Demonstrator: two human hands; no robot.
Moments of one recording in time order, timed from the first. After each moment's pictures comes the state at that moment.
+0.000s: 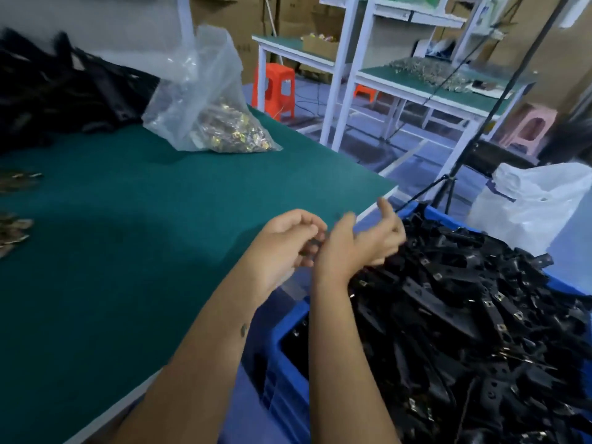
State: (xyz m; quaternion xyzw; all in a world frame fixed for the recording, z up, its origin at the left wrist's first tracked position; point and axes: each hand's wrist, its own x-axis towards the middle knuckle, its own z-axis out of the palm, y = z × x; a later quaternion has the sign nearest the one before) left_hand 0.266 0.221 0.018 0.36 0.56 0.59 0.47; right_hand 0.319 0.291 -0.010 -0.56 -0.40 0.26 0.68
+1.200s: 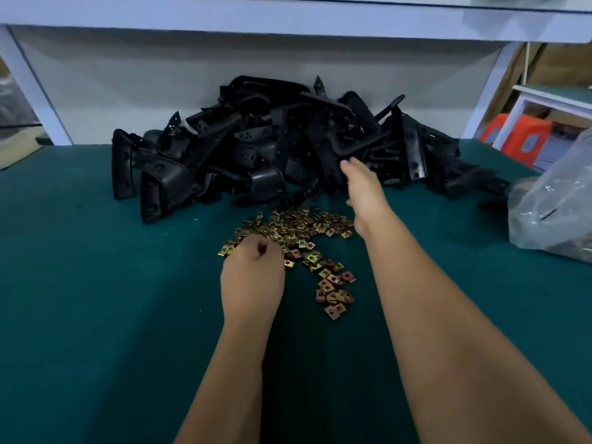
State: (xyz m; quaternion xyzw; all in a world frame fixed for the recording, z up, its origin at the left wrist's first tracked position) left_hand -0.045 0.036 -0.018 0.00 0.81 0.58 -0.01; right_hand -0.096 0.218 0.026 -0.25 -0.69 0.65 0.20
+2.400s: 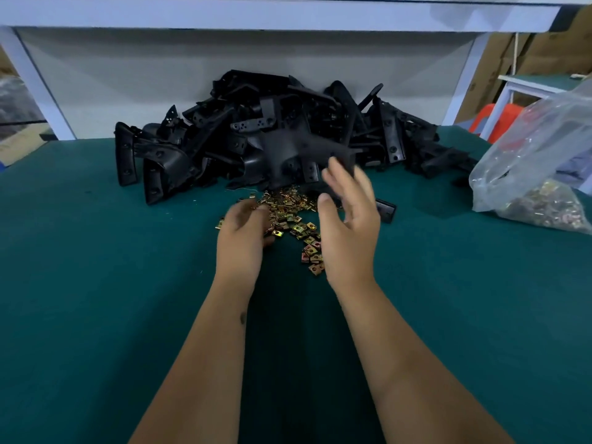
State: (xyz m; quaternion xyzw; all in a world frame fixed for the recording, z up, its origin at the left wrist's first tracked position) left_hand -0.034 0.027 -0.013 0.02 0.66 0.75 0.04; right_hand 0.027 0.137 0.000 -0.04 -0.66 0.60 0.45
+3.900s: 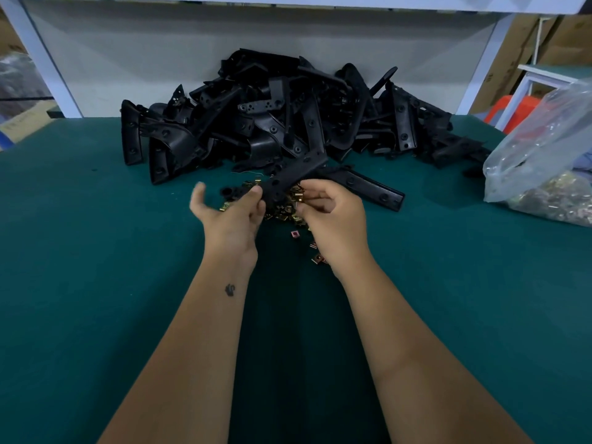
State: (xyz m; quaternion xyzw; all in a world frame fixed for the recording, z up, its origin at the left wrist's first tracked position) left_hand -0.028 0.020 0.000 -0.09 0.44 0.89 0.03; right_hand 0.016 0.138 -0.009 -0.12 -0.73 0.62 0.26
